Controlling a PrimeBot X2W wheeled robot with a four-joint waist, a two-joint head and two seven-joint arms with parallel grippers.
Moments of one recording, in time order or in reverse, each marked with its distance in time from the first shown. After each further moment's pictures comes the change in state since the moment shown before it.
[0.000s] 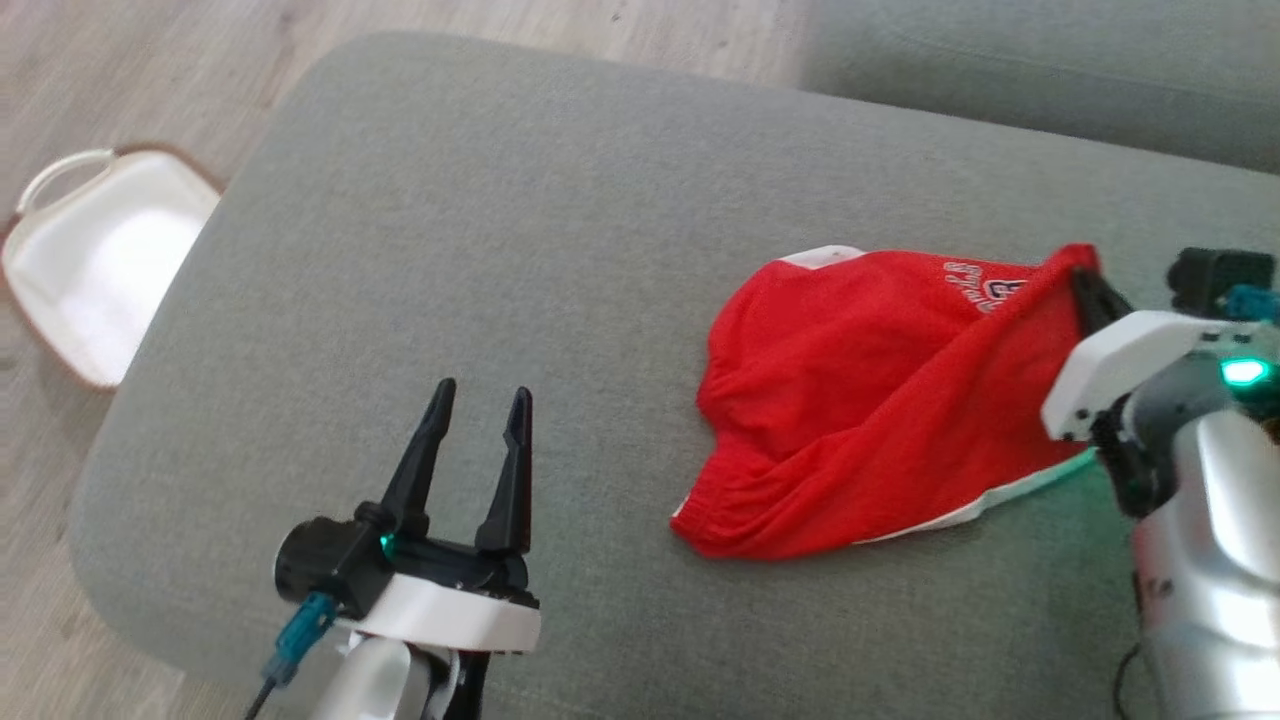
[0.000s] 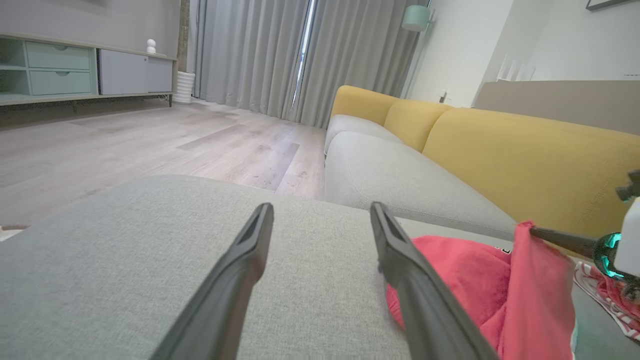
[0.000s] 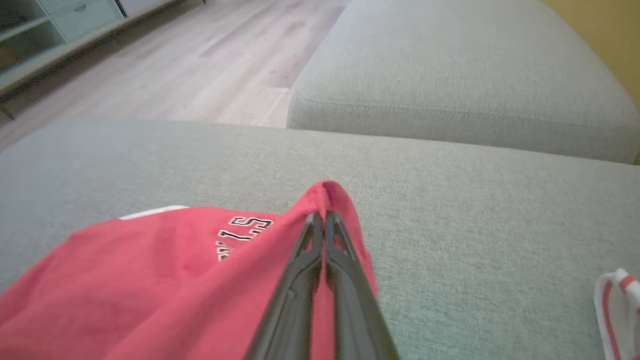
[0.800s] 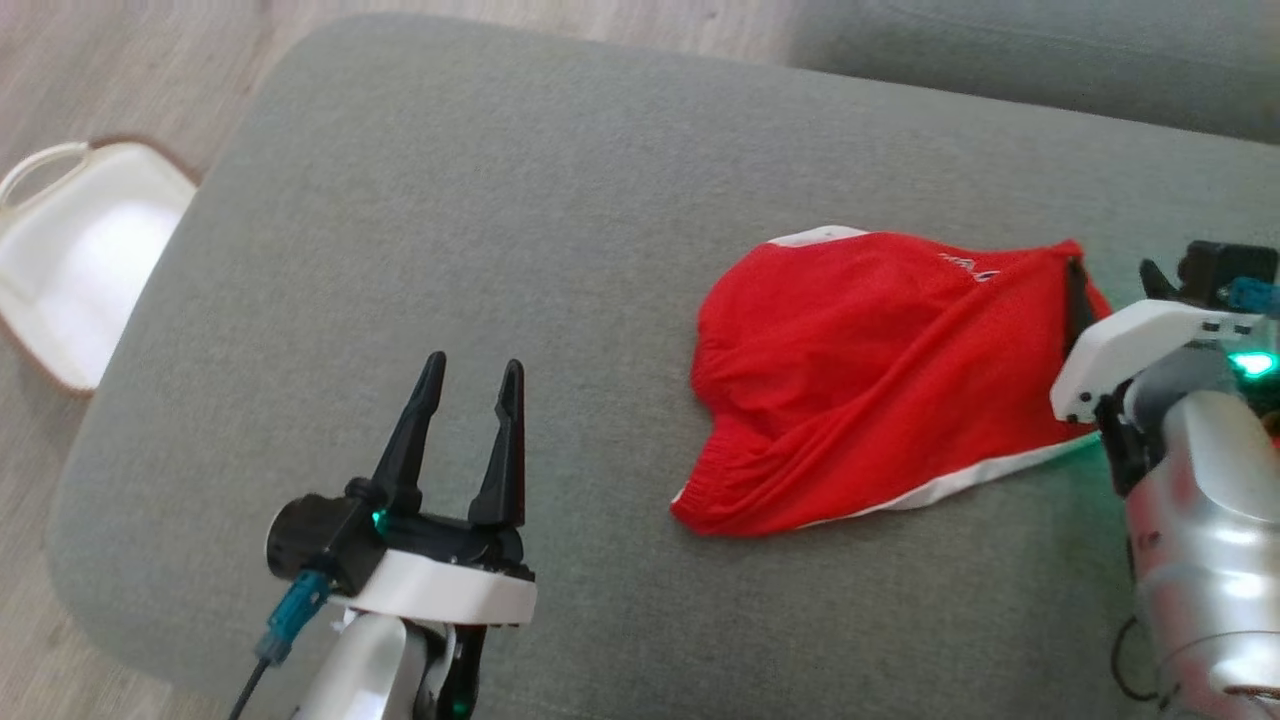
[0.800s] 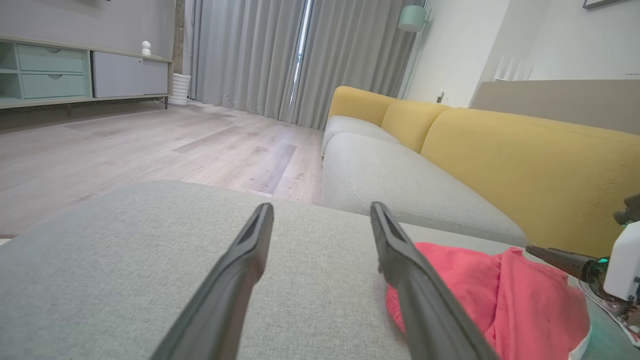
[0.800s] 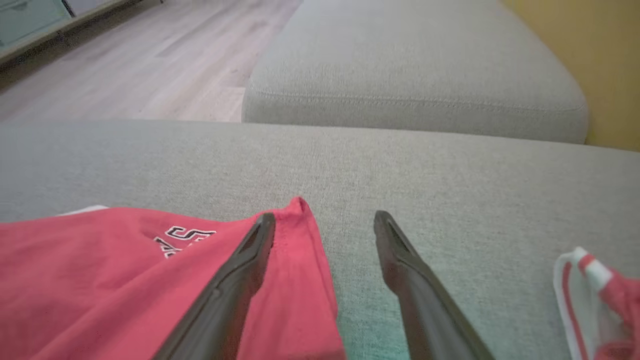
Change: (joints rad) left arm -0.037 -0.001 -0.001 0.000 -0.010 0.017 0.000; right arm -0.197 -0.002 -0.170 0.399 -0.225 0.000 -0.222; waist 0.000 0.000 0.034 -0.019
